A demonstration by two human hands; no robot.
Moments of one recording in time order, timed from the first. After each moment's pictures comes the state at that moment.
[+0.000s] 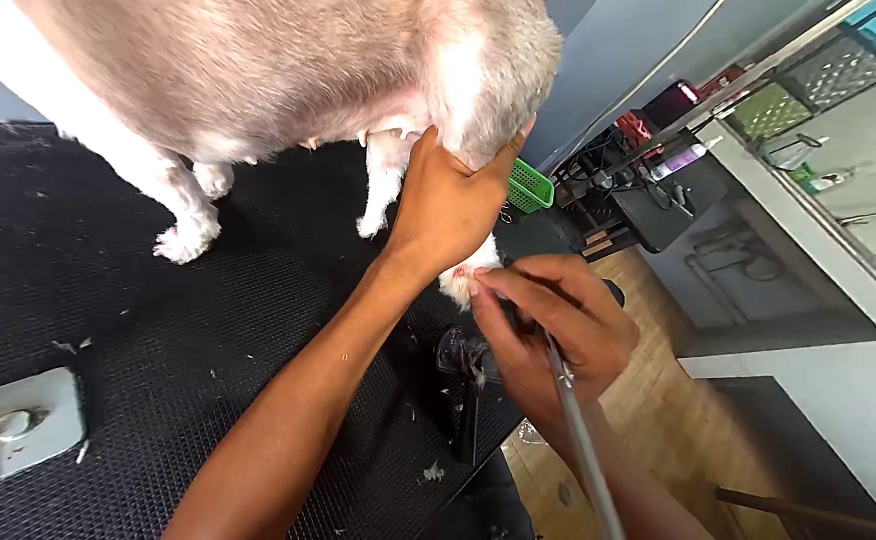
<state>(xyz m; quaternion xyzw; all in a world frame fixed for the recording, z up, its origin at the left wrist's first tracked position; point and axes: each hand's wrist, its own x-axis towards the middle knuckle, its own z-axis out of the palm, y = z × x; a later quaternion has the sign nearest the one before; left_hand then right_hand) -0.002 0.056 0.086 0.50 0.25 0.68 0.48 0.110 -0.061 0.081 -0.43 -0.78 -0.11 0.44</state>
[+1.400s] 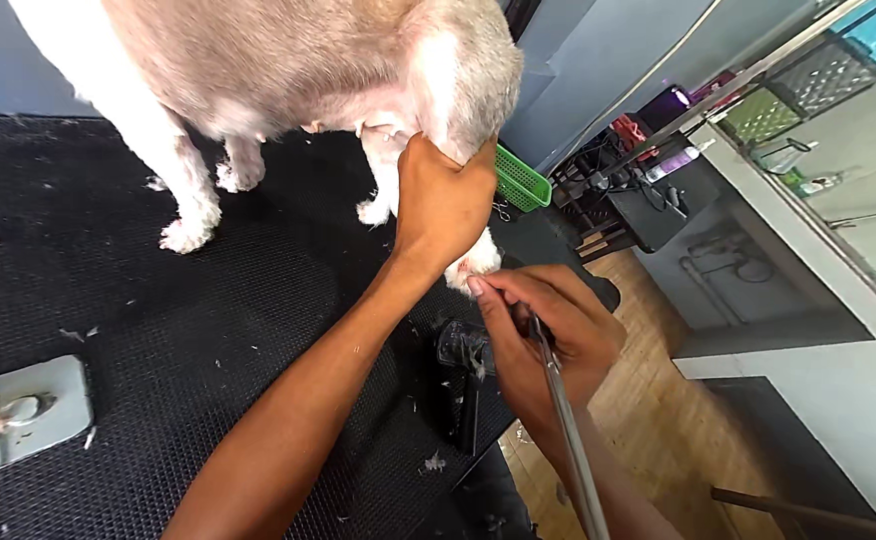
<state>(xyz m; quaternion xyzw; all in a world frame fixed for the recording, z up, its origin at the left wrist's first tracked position) 0.003 0.050 0.081 0.44 0.33 0.70 0.45 0.104 -0.076 0.074 -0.49 -0.75 -0.09 0.44</state>
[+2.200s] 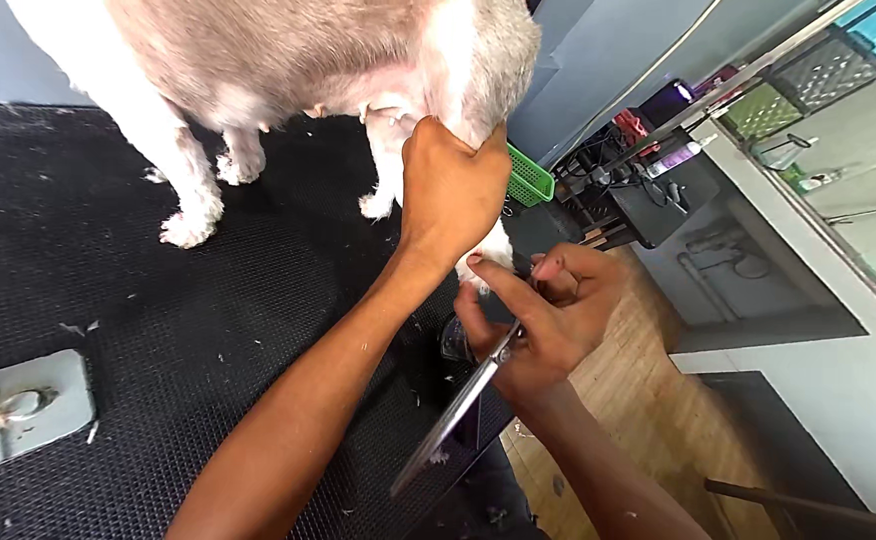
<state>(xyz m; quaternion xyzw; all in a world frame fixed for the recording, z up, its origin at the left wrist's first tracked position) -0.002 0.048 0.087 0.45 0.39 0.67 0.44 0.106 -0.062 0.052 -0.43 -0.76 -0.23 0.43</state>
